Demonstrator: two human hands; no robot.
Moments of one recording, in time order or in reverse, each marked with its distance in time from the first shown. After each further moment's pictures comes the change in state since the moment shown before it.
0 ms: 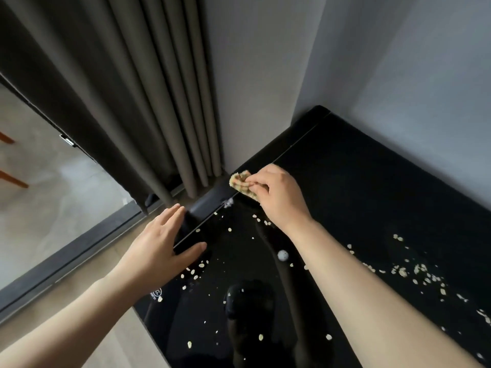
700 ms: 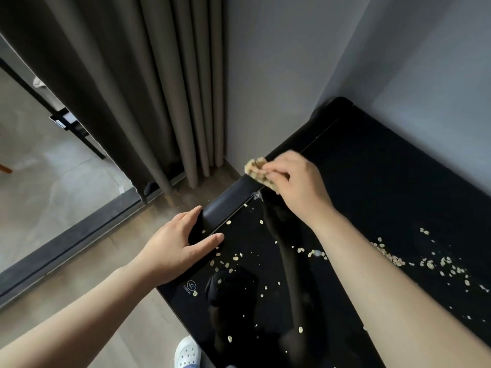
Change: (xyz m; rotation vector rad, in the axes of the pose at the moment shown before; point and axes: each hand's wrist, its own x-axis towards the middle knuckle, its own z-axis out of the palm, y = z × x) left_hand 0.009 -0.051 0.010 -0.239 -0.152 -0.025; right_hand 0.009 -0.031 0.018 -0.062 0.008 0.038
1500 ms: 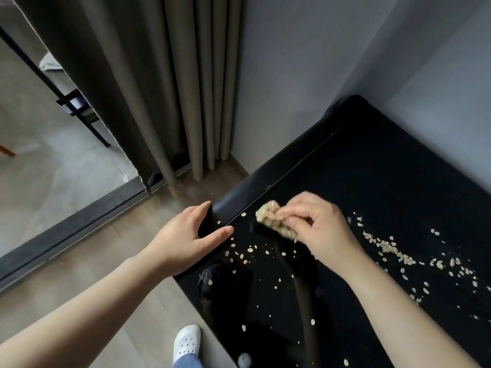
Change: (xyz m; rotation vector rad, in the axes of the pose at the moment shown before) left_hand -0.008 -0.006 -0.006 -0.061 0.007 0.048; right_hand -0.075 -0.027 -0.007 0.155 -0.203 0.147
